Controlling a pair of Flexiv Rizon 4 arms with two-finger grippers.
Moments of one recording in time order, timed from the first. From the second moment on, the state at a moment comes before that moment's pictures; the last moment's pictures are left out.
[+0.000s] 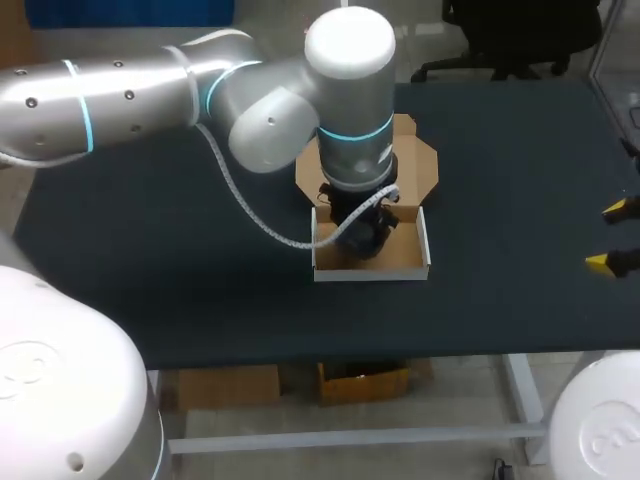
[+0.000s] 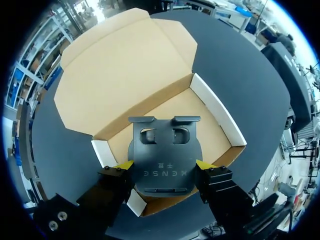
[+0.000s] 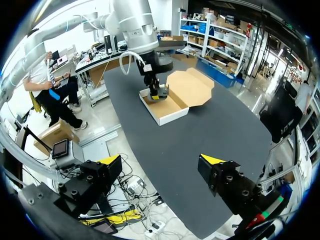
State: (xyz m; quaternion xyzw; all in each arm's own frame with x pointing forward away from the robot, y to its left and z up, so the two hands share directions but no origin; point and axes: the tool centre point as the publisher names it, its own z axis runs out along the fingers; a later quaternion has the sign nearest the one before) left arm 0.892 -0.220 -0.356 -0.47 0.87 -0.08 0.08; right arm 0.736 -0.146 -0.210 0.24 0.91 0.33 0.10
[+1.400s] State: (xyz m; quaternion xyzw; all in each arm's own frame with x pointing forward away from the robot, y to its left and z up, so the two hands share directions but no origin) left arm 0.911 -0.235 -0.390 -0.45 0.89 -0.05 0.05; right arm 0.736 -0.146 -0.210 0.24 0.91 0.33 0.10
